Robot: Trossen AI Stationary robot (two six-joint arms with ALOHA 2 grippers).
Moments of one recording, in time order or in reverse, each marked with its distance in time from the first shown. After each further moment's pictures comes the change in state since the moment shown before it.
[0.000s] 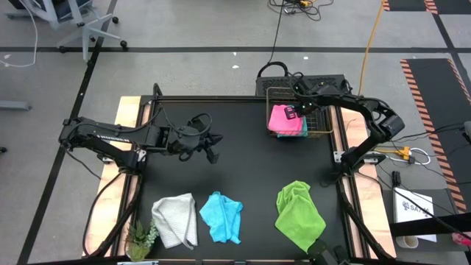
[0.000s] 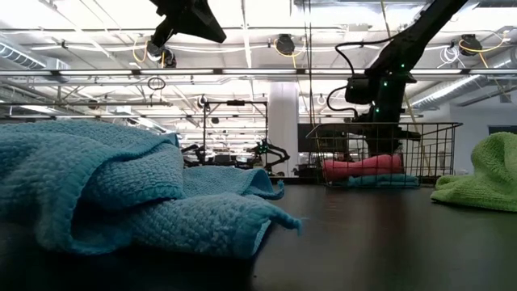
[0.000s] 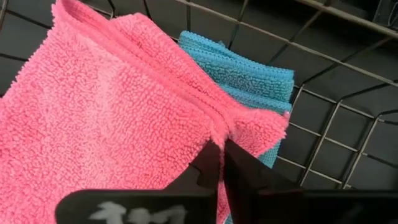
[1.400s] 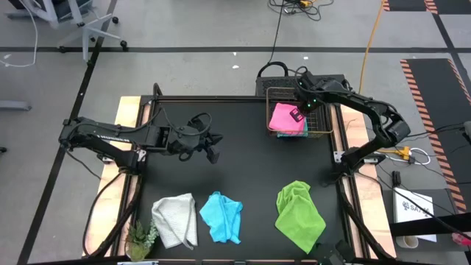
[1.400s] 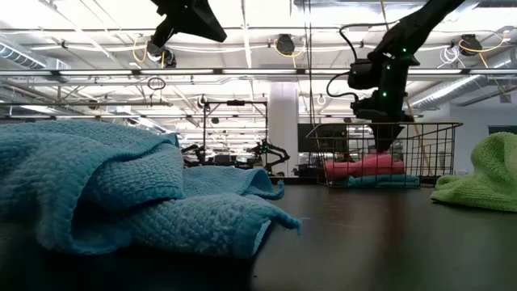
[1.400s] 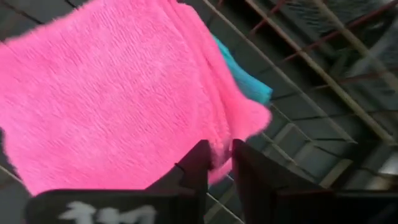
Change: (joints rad) left arm 0.000 0.000 0.000 0.007 0.000 -0.017; right arm -0.001 -0.082 0.077 -0.159 0.038 -0.369
